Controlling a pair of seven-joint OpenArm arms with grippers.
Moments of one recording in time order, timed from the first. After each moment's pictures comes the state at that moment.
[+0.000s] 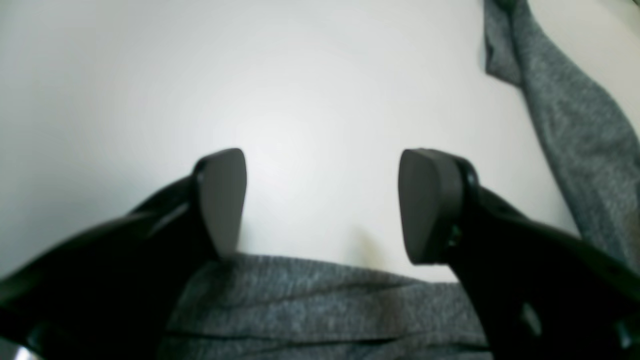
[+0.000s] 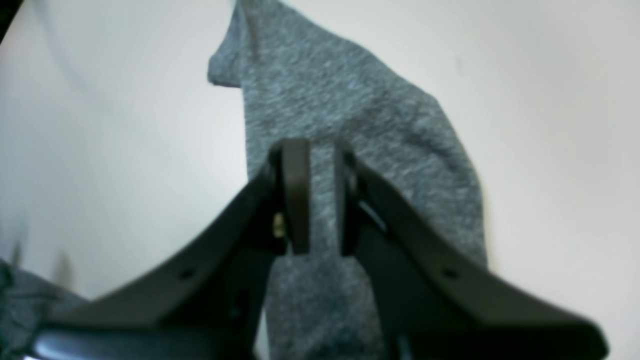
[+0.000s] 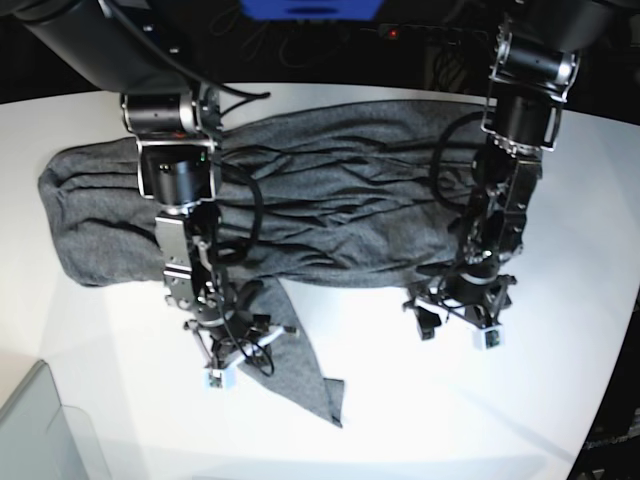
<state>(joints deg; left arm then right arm) -16.7 -13.6 14.1 65.9 -33.0 8.6 15.0 30.0 -3.9 5.8 43.0 6.9 13.8 -14.8</state>
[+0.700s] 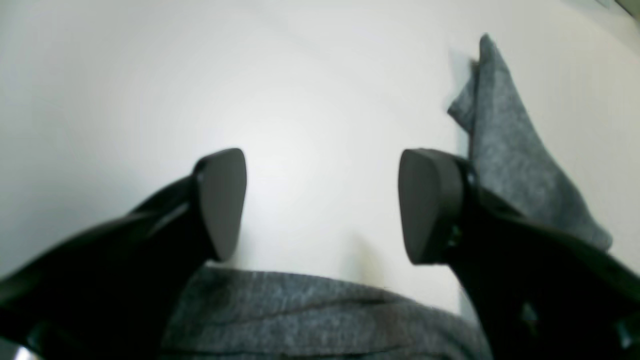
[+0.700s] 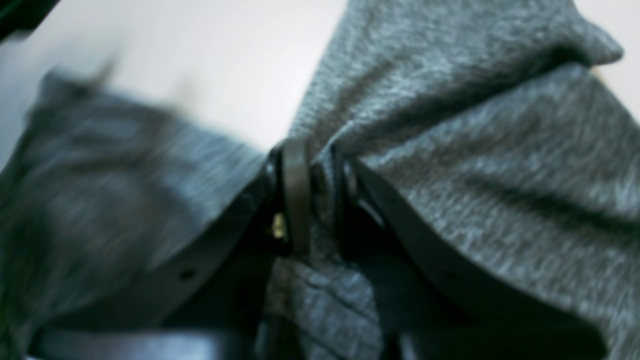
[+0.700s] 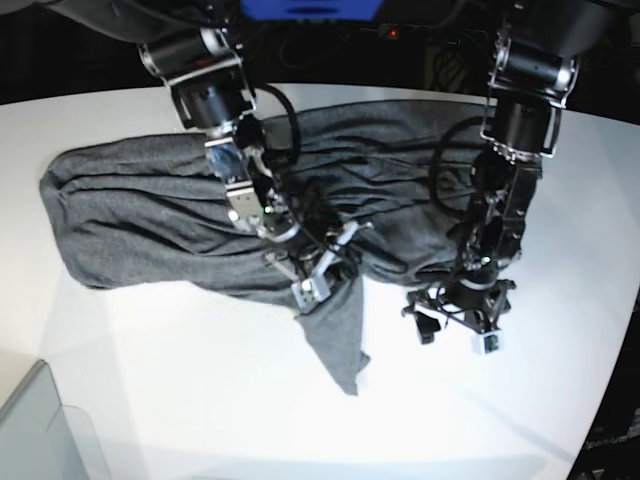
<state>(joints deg) -18.1 -13.1 14.1 63.6 -32.8 8.6 15.1 13.6 -6.7 -13.4 53.3 7.4 18.2 -10.5</state>
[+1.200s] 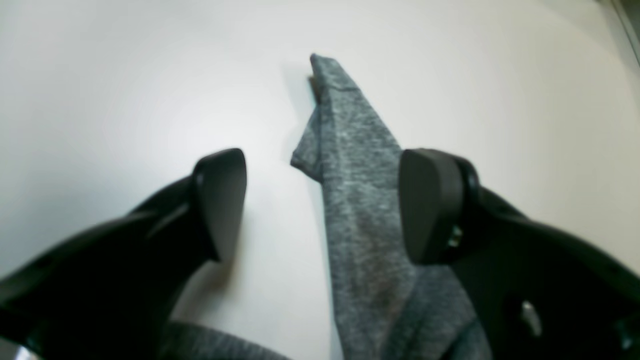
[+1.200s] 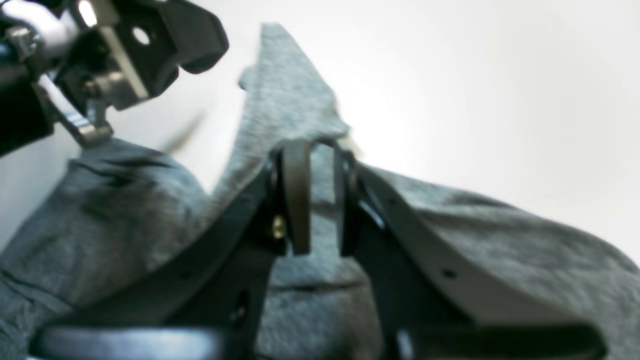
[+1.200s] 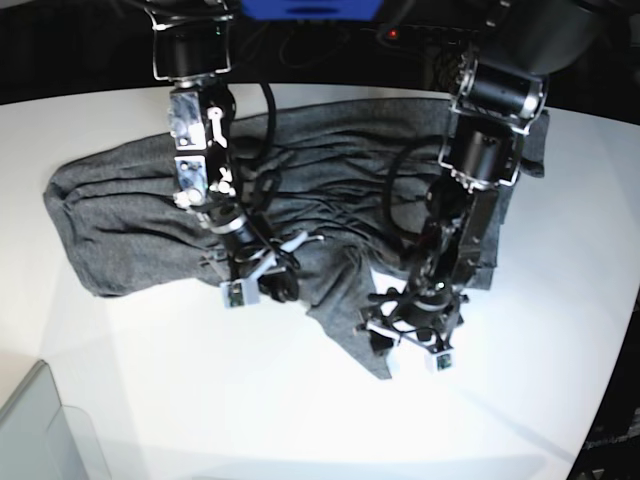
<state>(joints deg) -25.6 -4.0 14.5 52.1 -32.3 8.3 15.2 2.8 -6.1 -0.7 79.3 6.3 18.0 -16.6</state>
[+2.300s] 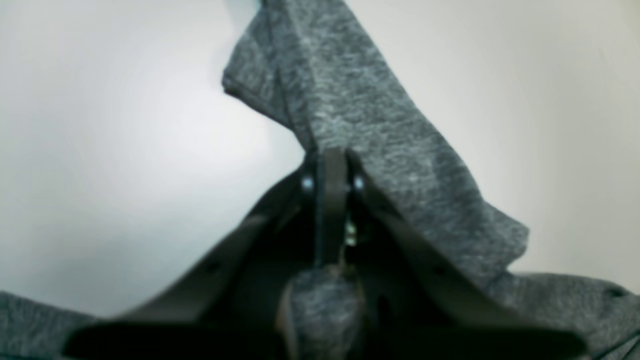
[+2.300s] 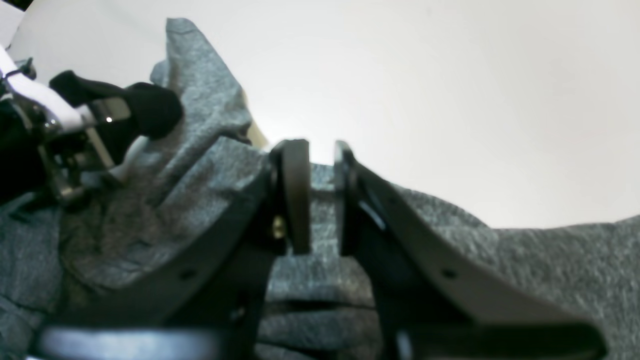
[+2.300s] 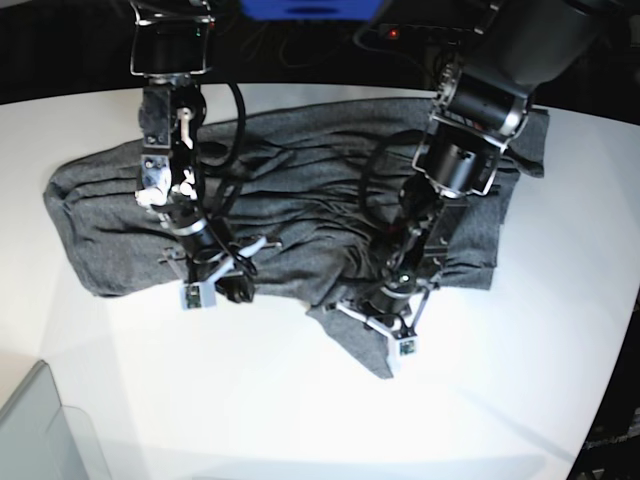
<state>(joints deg) -27.9 -0.7 20.6 42.7 -33.0 8.5 12.4 1.9 -3.4 4.9 82.7 6.6 18.0 -21.0</state>
